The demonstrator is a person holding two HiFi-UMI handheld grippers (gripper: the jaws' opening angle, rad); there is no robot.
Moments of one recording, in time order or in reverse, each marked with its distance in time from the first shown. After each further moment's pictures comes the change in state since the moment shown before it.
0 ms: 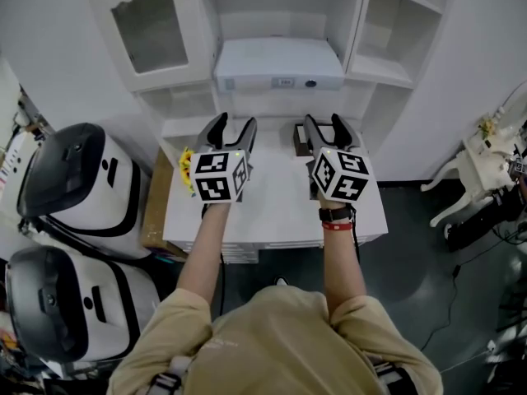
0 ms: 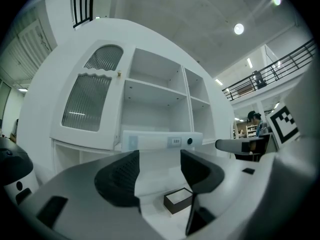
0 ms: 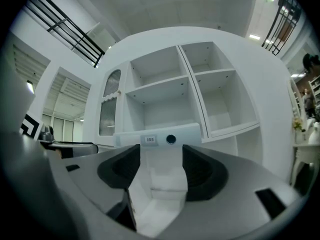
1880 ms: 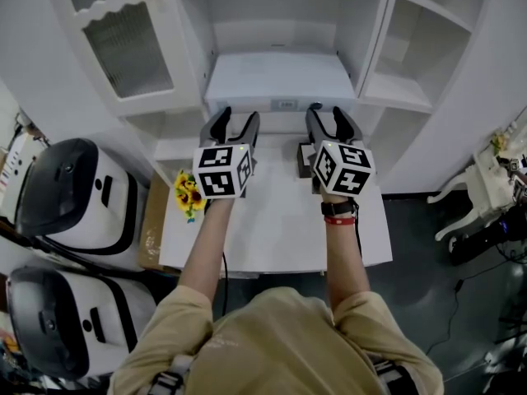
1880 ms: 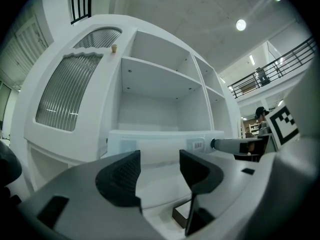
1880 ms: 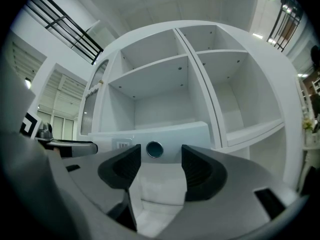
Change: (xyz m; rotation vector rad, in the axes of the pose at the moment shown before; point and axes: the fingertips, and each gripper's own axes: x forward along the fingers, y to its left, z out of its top) left arm 0.130 0.035 0.005 0.006 0.013 0.028; right arm 0.133 -0.048 0.005 -0.014 0.005 0.017
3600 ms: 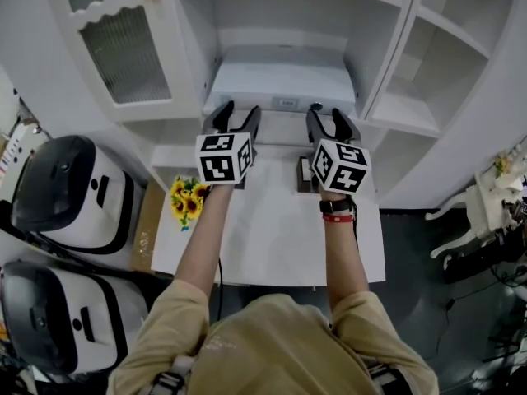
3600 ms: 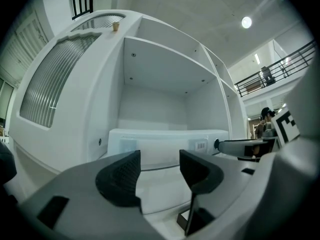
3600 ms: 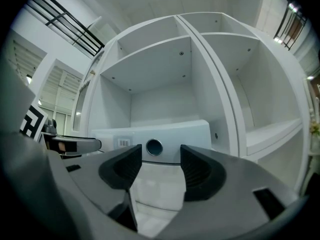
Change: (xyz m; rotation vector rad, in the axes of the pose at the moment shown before) left arm 0.067 0.026 0.001 -0.024 0.035 0.031; right arm 0.064 -0.018 -0.002 -0.028 0.036 0.026
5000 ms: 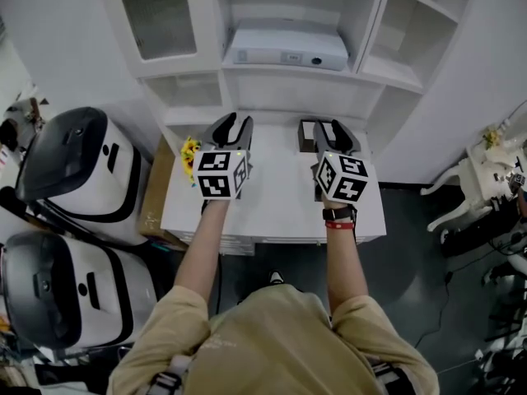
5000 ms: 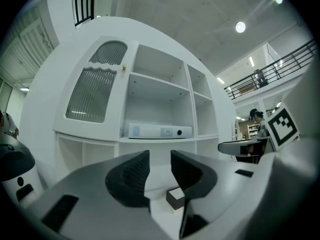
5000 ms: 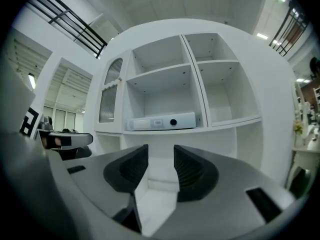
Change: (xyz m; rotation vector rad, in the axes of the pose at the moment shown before) left arm -0.195 -0.035 -0.044 0.012 -0.027 -0.043; right arm -0.181 0.064 -0.047 -0.007 0.041 -0.034
